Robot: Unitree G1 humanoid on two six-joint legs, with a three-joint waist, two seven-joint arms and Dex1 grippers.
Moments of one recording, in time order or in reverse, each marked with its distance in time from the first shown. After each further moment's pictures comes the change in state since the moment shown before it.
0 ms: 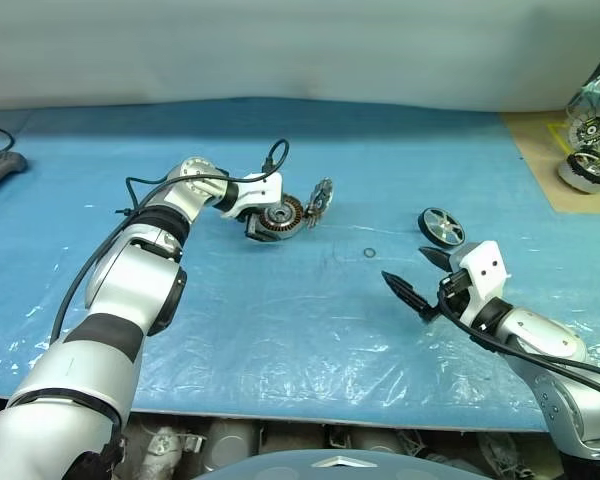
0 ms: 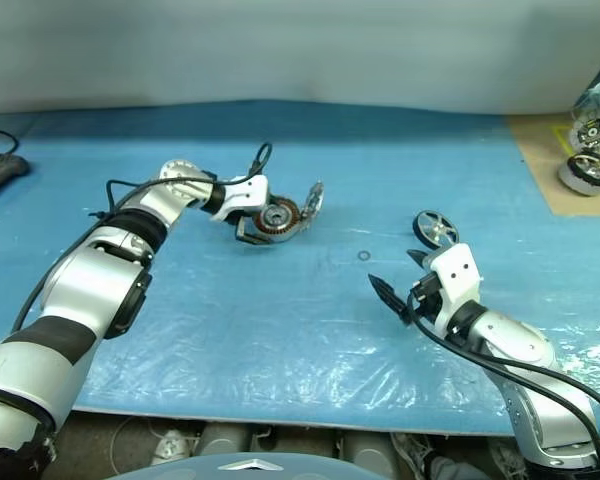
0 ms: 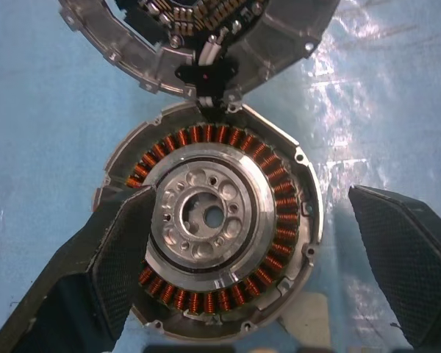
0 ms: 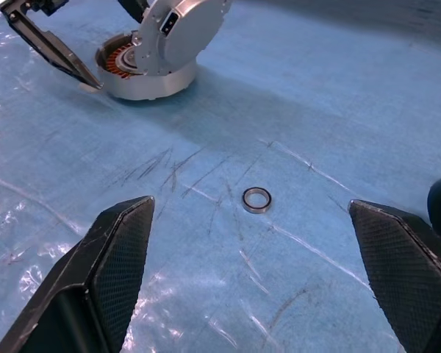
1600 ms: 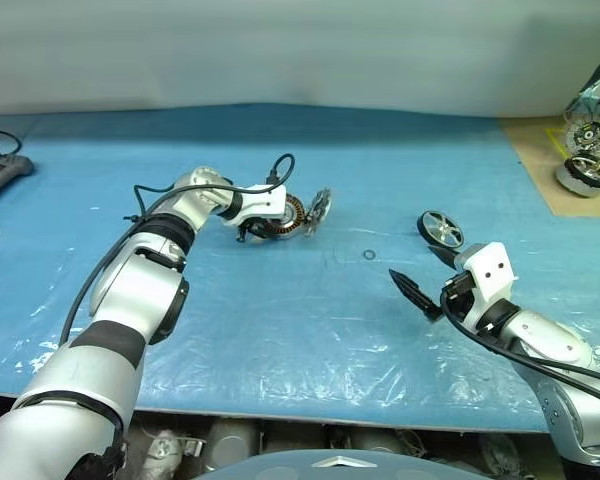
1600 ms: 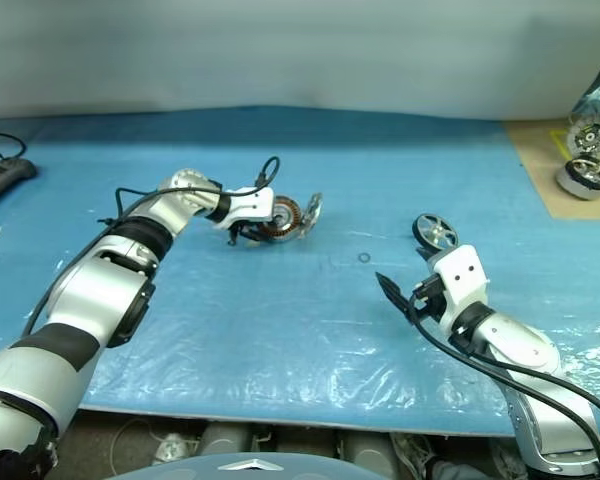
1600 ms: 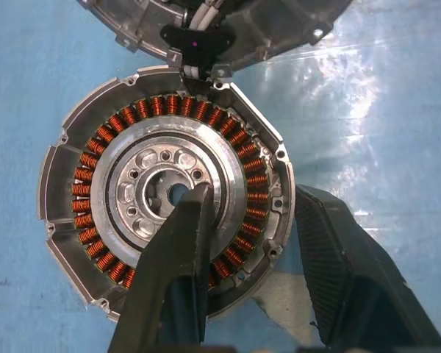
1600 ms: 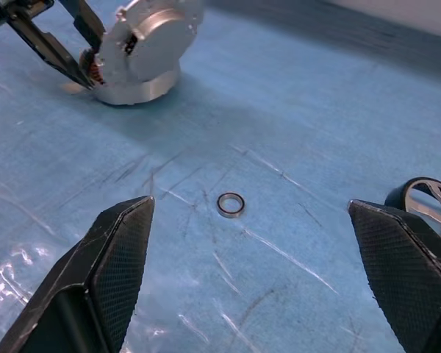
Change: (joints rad) left arm 0.056 -0.033 -0.004 -0.098 0.041 0.190 0.014; right arm 0.017 0.011 -0.016 -0.008 -0.068 -0.031 -0.012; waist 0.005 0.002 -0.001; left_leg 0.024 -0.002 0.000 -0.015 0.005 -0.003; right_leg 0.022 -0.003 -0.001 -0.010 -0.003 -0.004
